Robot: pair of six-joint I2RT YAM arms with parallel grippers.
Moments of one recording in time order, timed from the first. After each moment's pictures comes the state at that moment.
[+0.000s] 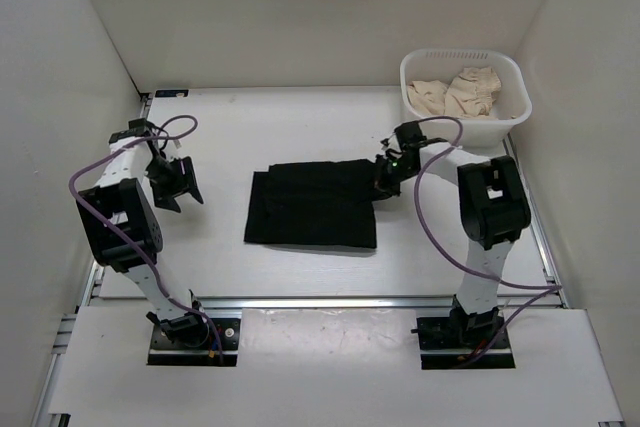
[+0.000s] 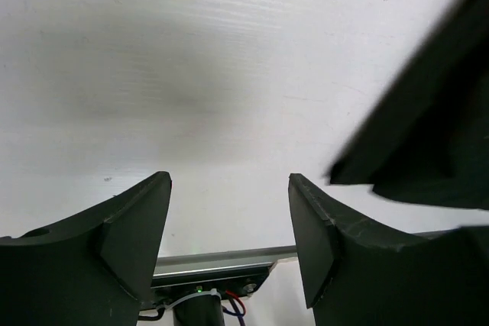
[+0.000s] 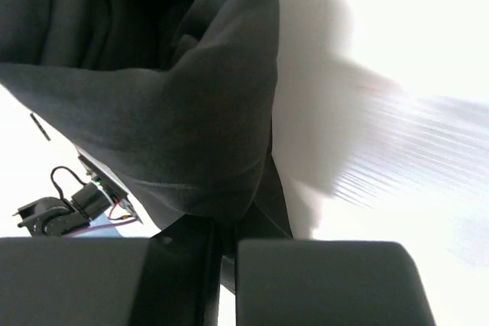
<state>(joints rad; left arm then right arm) 0.28 1.77 1.34 -1.02 0.23 -0.01 0.33 1.96 1.25 -0.50 -0.63 0.49</state>
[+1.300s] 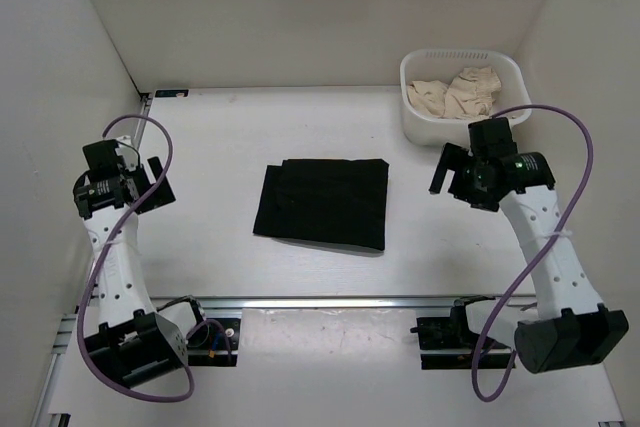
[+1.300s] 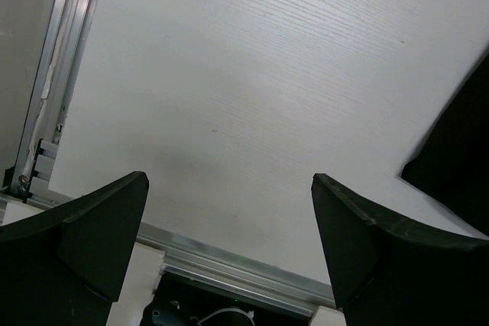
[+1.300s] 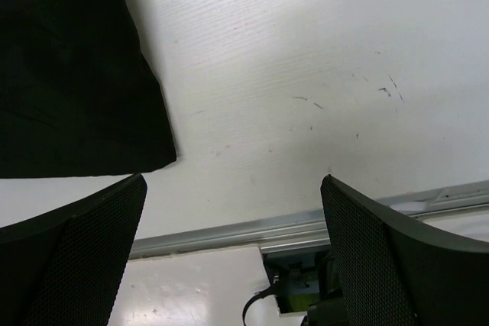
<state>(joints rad) 0.38 1.08 1.12 -0.95 0.01 0.00 0.19 1.17 1.29 -1.16 0.09 0.44</state>
